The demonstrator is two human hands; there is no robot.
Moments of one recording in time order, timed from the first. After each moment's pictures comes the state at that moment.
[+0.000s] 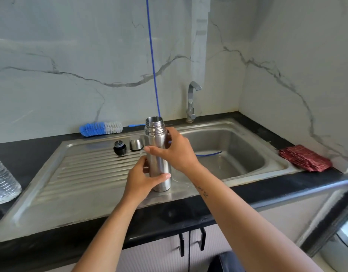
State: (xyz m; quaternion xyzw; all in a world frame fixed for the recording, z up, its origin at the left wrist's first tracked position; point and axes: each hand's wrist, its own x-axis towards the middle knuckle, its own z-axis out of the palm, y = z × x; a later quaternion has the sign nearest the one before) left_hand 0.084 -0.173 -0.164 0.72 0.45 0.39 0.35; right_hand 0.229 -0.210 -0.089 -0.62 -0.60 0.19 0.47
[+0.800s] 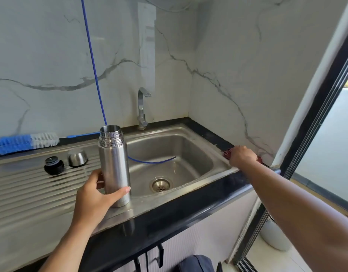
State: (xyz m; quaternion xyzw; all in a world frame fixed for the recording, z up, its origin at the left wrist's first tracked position) left_hand 0.113 -0.163 -0.182 0.73 0.41 0.43 0.33; right_hand 0.556 -0.305 -0.142 -0.97 -0.25 -0.01 0.00
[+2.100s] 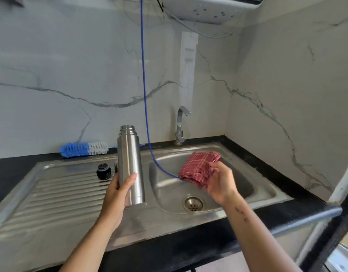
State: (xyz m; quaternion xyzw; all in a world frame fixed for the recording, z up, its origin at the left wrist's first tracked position) left_hand 0.084 -0.139 -0.151 0.52 0.32 0.51 0.60; right_hand 0.360 -0.235 -0.125 -0.44 -0.24 0.49 0.72
